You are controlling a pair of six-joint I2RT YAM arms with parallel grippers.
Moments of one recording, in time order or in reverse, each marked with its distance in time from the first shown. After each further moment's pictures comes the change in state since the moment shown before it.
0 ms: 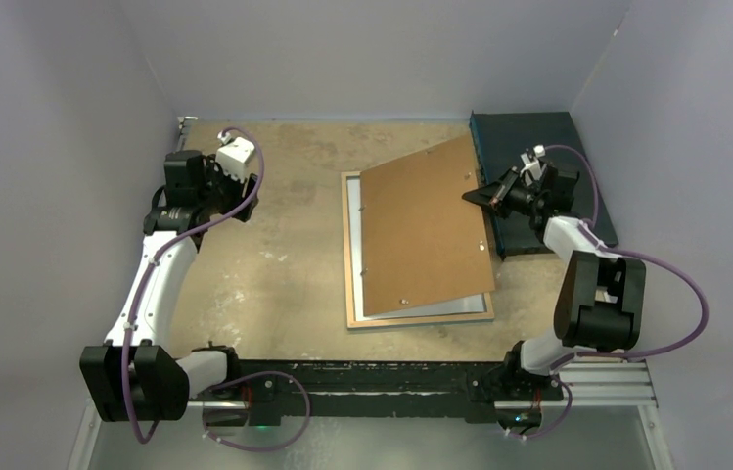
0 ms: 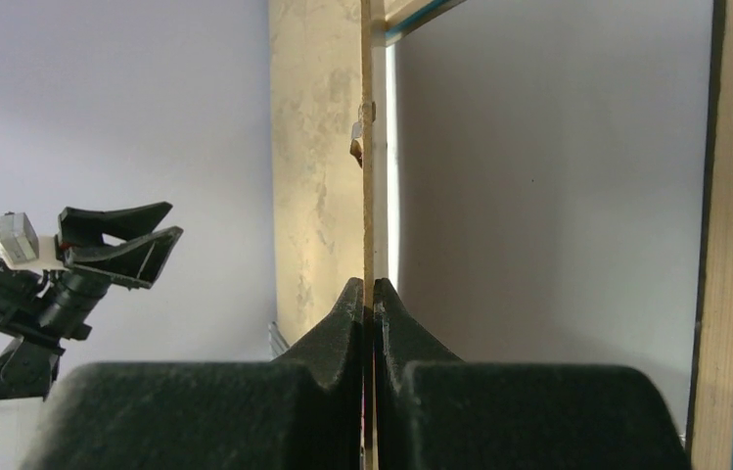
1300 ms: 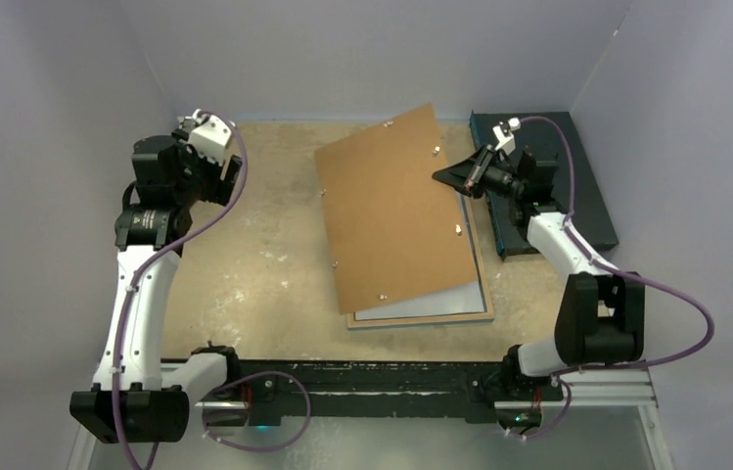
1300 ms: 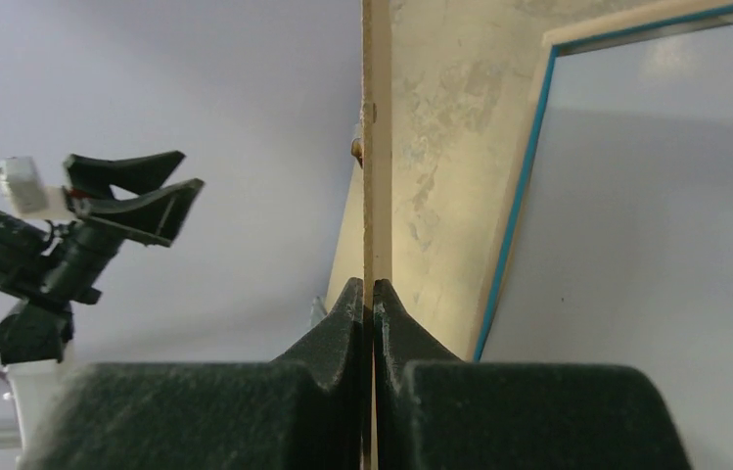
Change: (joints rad) left arm 0.000 -0.108 0.225 -0.126 -0.183 0.058; right arm 0.231 -0.077 0.080 0.171 0.041 0.183
